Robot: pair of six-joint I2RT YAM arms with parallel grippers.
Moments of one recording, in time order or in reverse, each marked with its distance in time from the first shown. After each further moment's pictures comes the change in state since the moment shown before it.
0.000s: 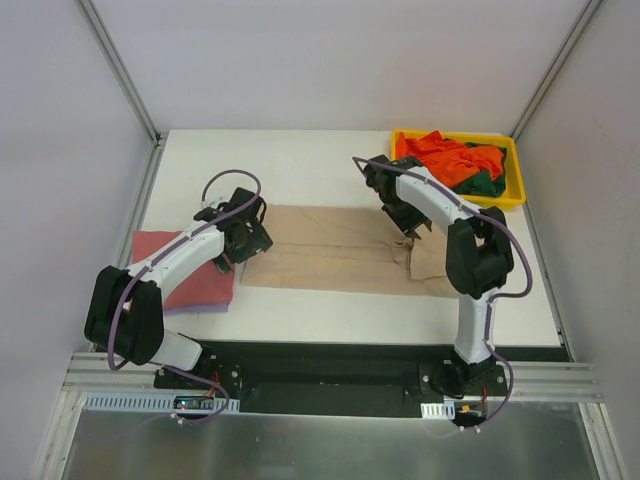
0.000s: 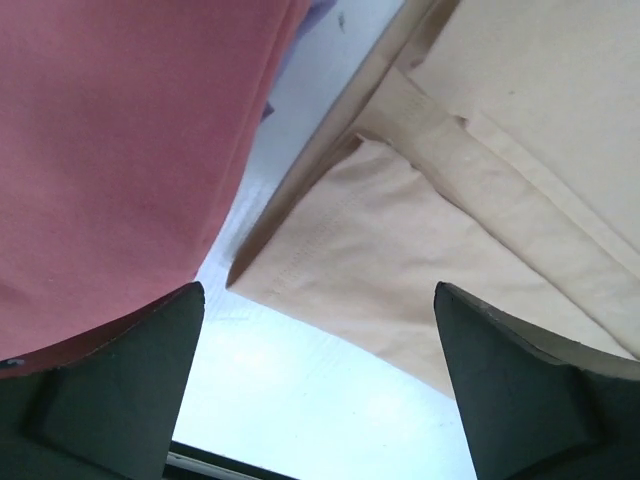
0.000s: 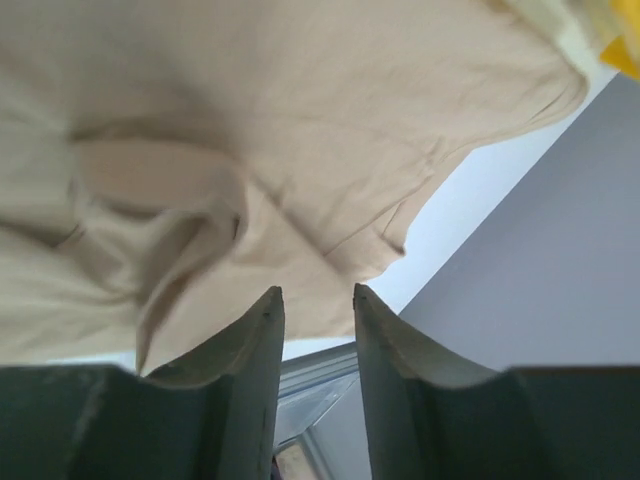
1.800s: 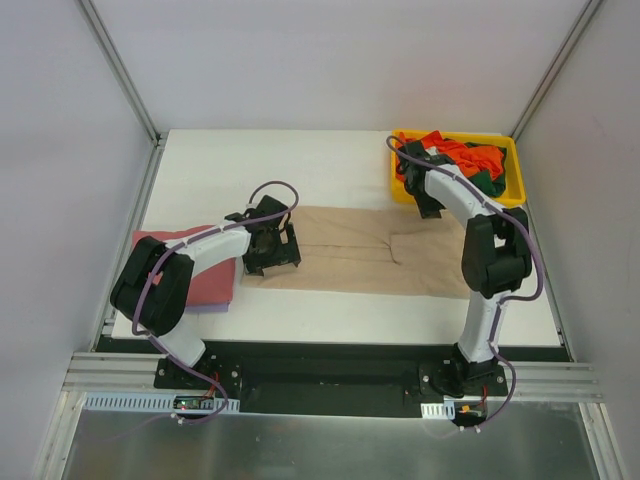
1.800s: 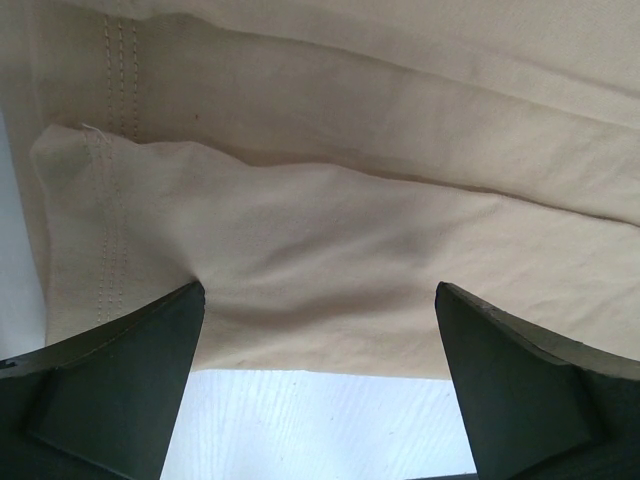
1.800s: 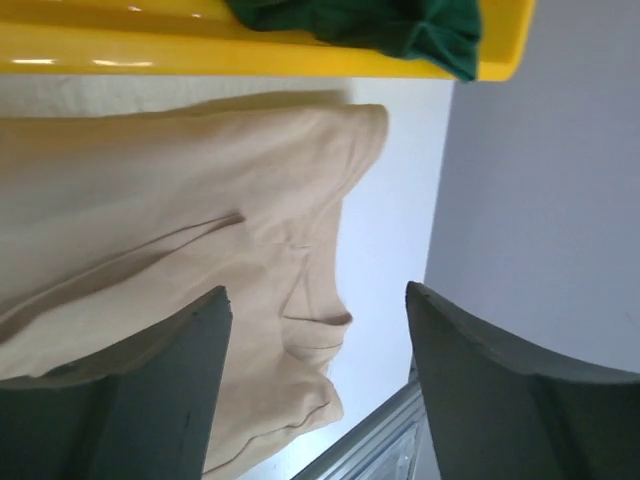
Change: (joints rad) left arm -0.105 0.202 -0.006 0.238 0.239 0.224; right arm -0.174 -0.028 -0.073 0.330 0.243 0.092
